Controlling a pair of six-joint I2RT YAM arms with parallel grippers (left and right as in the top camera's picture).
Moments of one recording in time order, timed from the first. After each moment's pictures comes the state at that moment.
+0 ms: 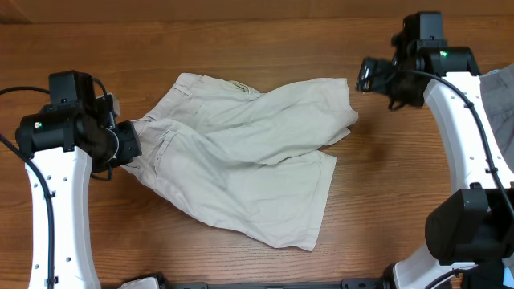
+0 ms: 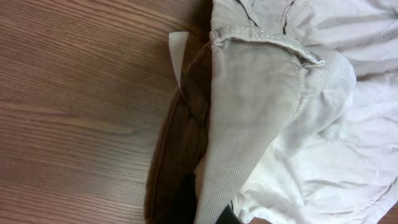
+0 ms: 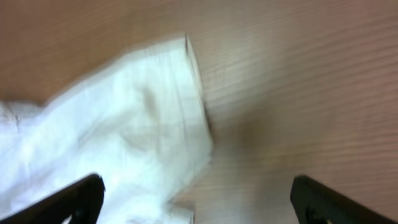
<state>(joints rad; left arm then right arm) 0.20 1.41 1.41 -1.31 0.09 -0.15 0.01 1.81 1.68 -1.09 -0.10 0.28</state>
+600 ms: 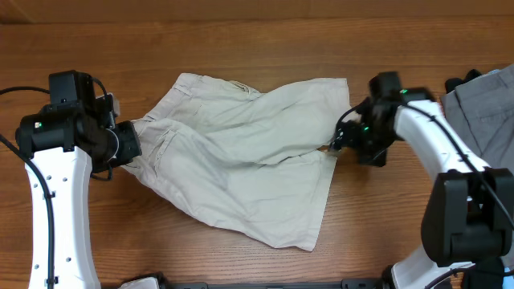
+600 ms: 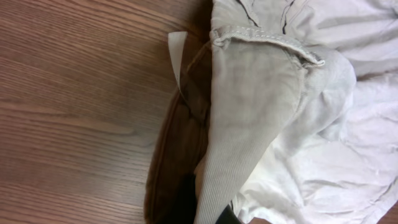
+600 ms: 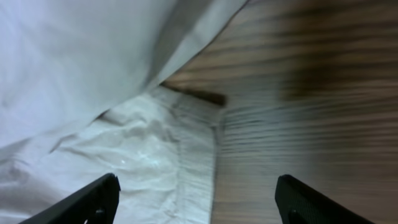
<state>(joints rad) 0.20 1.41 1.41 -1.31 0.10 -0.15 0.10 1.80 1.23 -0.99 -0.33 0.32</state>
